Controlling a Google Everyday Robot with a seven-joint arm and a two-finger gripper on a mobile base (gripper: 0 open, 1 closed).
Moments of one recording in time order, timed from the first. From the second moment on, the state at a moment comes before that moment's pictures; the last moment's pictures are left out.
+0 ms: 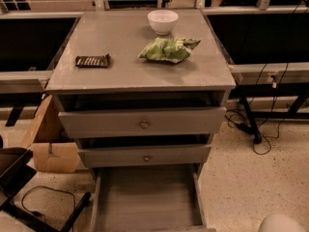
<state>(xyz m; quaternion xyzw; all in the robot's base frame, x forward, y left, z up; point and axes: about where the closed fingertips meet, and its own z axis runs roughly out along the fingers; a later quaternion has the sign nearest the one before) 0.311 -0.128 0.011 -0.63 0.73 0.17 0.20</state>
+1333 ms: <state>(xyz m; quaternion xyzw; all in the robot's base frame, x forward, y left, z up) 0.383 -0.090 0.028 -0.68 0.67 0.12 0.26</state>
